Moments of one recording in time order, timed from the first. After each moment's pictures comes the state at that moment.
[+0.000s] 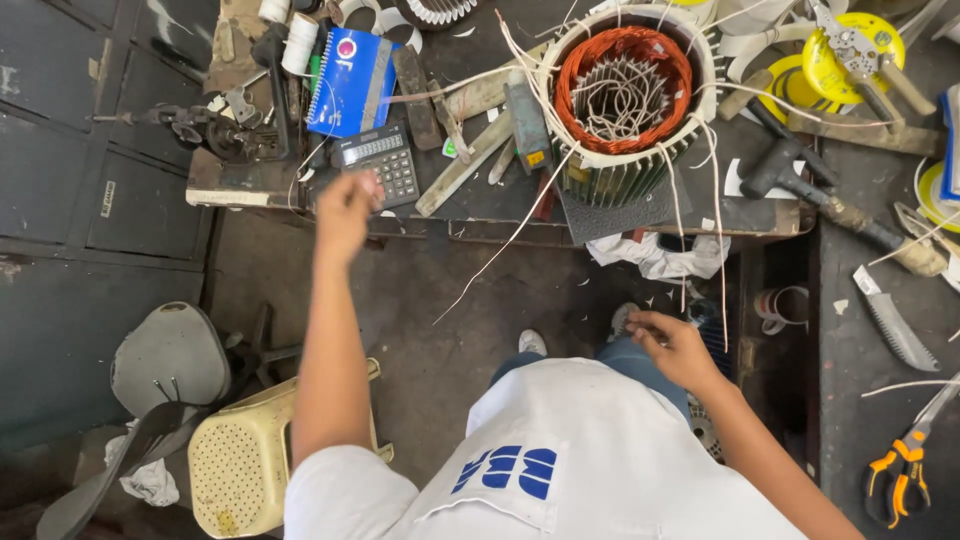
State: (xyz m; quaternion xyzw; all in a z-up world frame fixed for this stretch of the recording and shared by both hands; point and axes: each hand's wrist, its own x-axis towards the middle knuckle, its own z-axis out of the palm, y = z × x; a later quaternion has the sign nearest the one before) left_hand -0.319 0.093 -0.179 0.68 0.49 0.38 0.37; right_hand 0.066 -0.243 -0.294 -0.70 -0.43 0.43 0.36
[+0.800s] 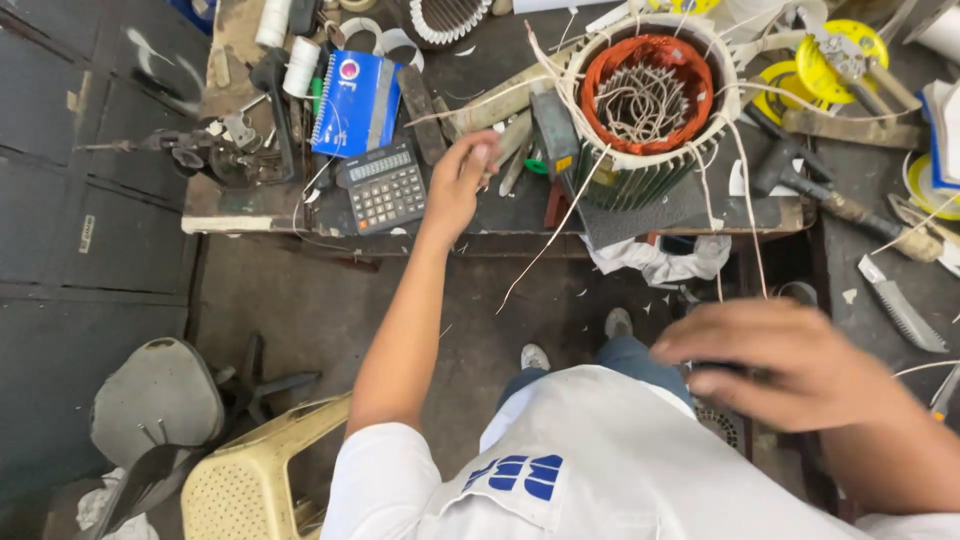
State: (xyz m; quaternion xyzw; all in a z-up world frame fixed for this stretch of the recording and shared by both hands) left_hand -0.203 0.095 -0.165 0.67 0.31 0.38 0.56; right_hand 0.025 -0.193 0.005 -0.35 -0.81 0.31 0.35
